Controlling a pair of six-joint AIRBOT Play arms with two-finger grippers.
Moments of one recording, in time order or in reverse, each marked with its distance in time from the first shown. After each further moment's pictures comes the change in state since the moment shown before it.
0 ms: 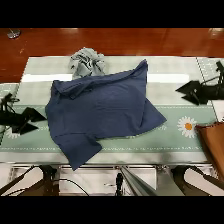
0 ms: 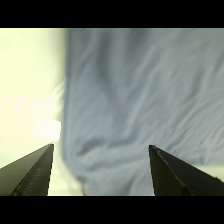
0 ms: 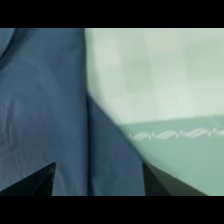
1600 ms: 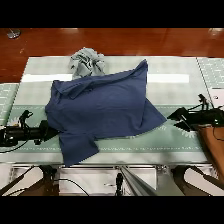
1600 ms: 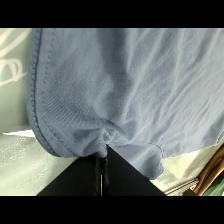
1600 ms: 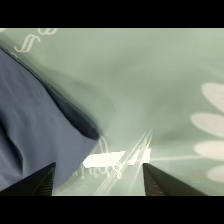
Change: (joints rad) left arm 0.045 0.016 -0.359 -0.286 0.171 0.241; right arm 0.018 -0.033 -0.286 -0.145 -0.064 0.111
